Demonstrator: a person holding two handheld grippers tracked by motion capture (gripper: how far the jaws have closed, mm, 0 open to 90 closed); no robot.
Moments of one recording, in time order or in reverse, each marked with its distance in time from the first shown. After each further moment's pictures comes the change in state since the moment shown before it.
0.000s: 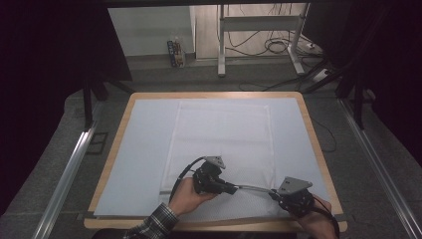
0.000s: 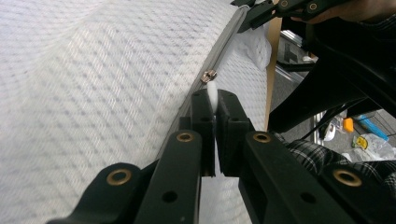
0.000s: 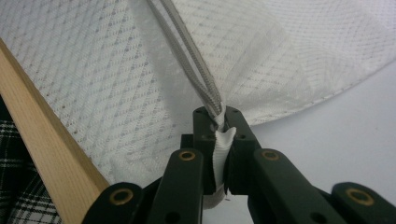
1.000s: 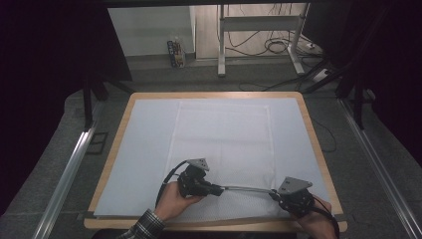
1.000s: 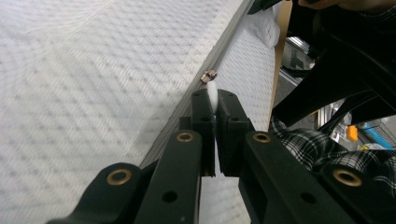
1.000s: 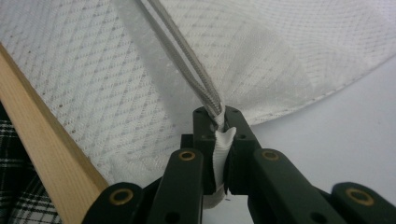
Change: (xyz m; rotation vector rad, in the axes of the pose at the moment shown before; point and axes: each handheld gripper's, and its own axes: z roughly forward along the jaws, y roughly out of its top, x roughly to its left) left arm 0.005 -0.031 -0.028 -0.020 0.035 -0.039; right arm 0.000 -0.002 0.001 0.009 0.000 0.014
